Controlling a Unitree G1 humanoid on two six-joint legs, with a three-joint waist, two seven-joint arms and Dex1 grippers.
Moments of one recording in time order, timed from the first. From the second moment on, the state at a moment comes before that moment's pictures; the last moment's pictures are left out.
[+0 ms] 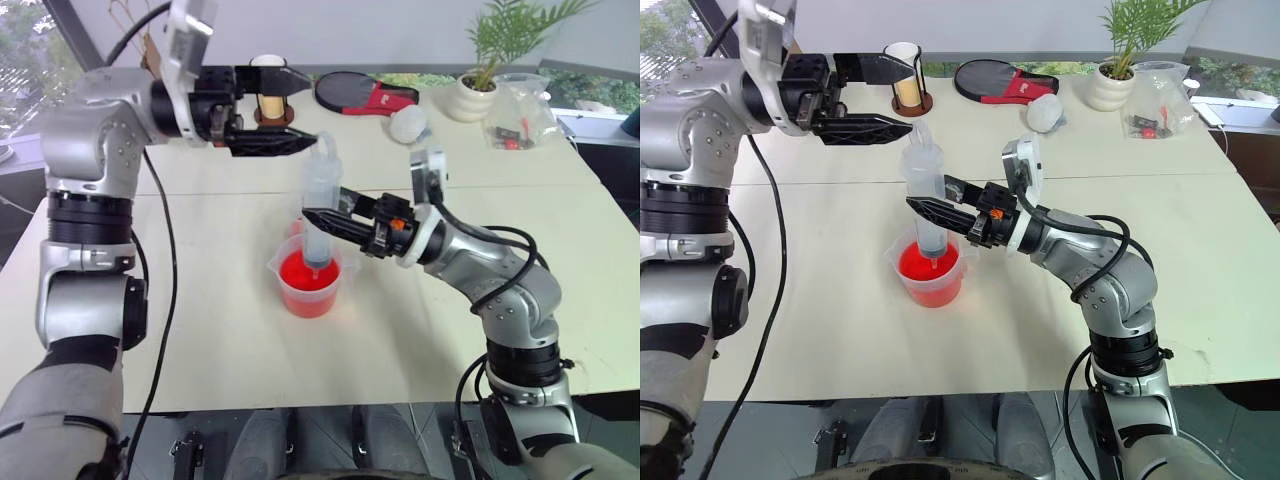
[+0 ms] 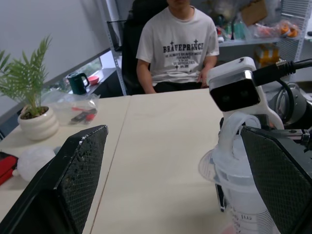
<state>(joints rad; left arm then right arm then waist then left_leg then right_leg) -1.15 0.59 0.01 0.33 -0.51 0.52 -1.42 -0.54 -0.32 0.01 -0.41 0.73 0.75 0.68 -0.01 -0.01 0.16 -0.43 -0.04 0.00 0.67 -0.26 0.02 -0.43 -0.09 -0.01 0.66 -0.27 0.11</state>
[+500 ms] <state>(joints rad) -1.10 0.54 -0.04 0.31 -0.45 0.41 -1.41 -0.51 -0.31 0.04 -0.37 0.69 0.71 0.65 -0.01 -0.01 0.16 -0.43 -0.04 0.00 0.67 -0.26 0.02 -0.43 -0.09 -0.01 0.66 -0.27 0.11</state>
